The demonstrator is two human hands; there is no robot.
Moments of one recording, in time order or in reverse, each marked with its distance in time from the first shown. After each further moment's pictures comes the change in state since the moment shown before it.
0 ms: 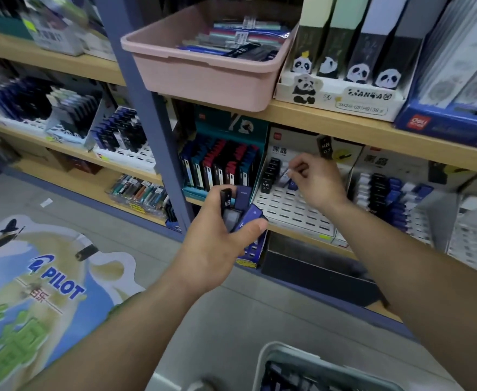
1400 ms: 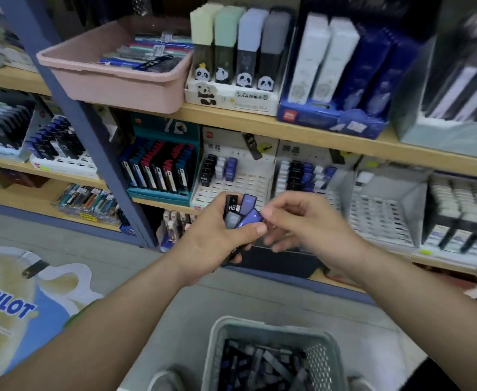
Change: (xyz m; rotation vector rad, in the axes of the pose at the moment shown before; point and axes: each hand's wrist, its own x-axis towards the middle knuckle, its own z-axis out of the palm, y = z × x) left_hand -0.028 0.035 0.082 -0.129 -0.381 -0.051; right_hand -0.168 -0.053 -0.145 0.754 -0.344 0.353
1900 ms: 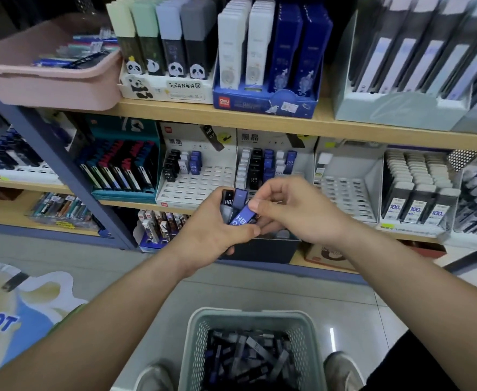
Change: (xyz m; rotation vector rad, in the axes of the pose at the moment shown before) left_hand 0.017 0.000 0.066 0.091 -0.044 -0.016; right_hand -0.021 0.010 -0.058 -0.183 -0.006 -0.048
